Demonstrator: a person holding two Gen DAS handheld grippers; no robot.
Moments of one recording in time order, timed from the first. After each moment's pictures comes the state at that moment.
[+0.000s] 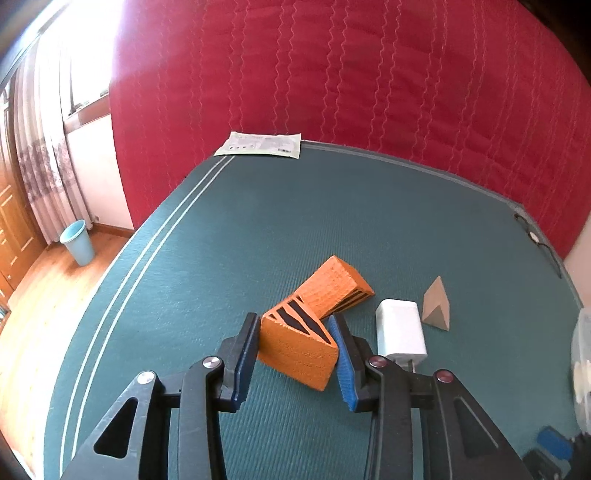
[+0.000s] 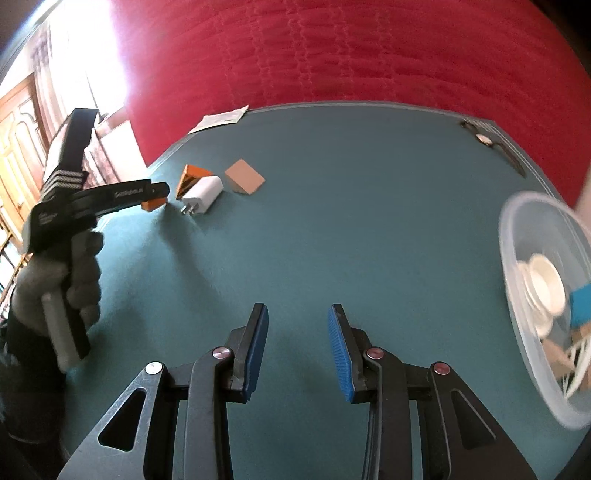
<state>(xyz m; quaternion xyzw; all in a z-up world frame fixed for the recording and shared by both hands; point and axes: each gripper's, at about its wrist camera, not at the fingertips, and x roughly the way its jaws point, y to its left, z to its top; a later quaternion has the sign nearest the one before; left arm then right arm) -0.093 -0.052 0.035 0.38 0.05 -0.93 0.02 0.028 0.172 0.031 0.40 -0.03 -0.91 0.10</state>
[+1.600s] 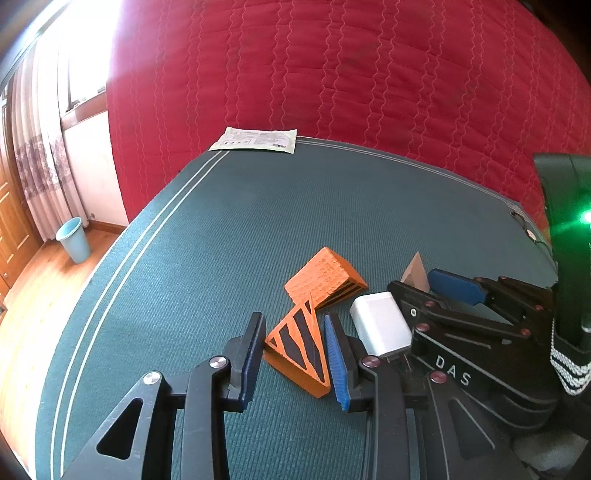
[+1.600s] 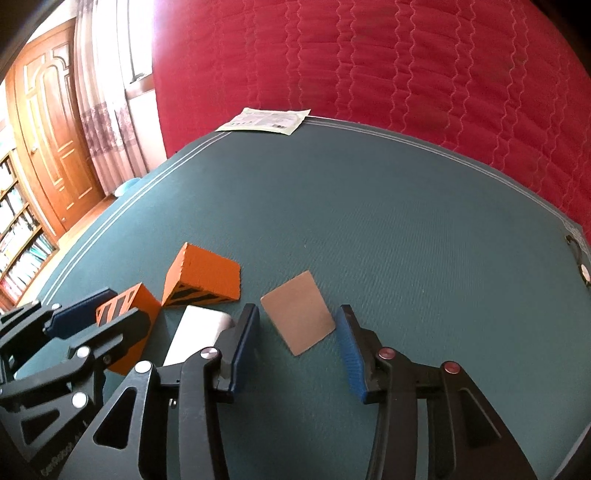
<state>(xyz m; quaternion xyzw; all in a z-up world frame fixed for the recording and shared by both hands) -0.096 -0.051 0.027 0.38 0.05 -0.92 0.01 -0.143 0.068 0.028 0.39 0.06 -0.90 0.16</state>
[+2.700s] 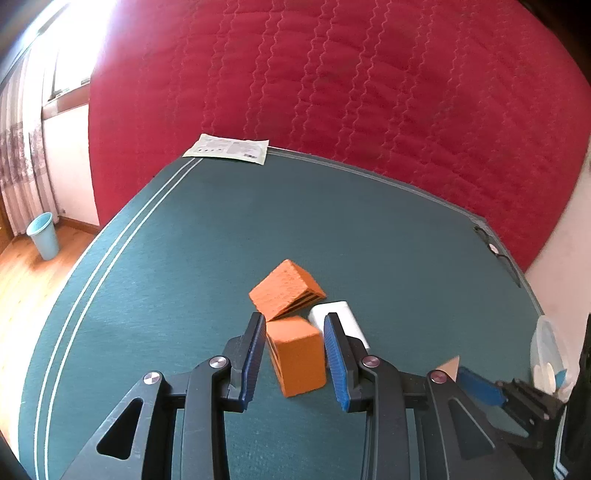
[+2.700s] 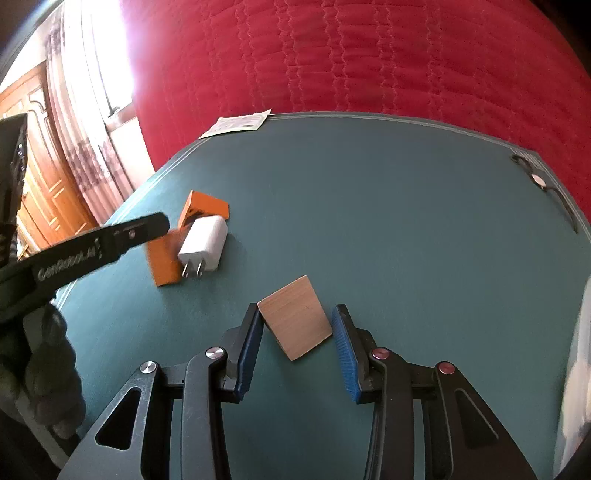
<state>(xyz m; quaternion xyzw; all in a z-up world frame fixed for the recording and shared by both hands) -0.088 -0.053 0.043 0.36 0.09 -0.93 -0.06 -0.046 0.123 0.029 0.40 -0.02 -0.91 0.12</state>
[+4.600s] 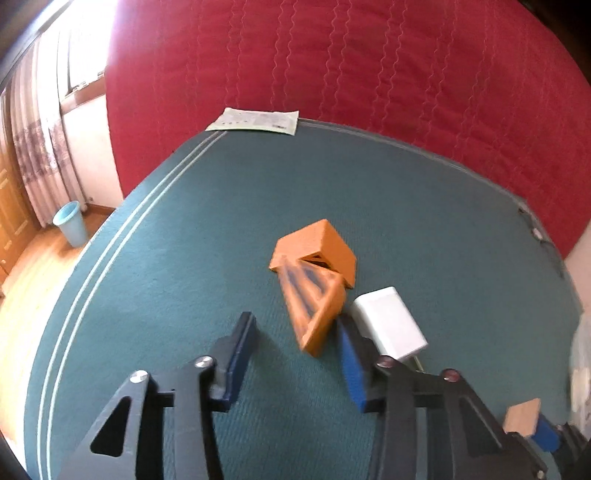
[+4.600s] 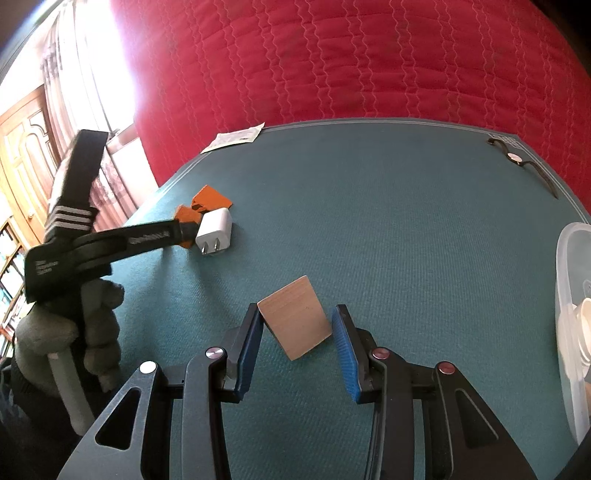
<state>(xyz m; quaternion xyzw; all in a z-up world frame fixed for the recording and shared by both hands) -0.116 -0.051 0.019 0.41 0.06 -0.91 0.02 -0.007 0.144 0.029 0.37 -0.05 -0.92 0.12</state>
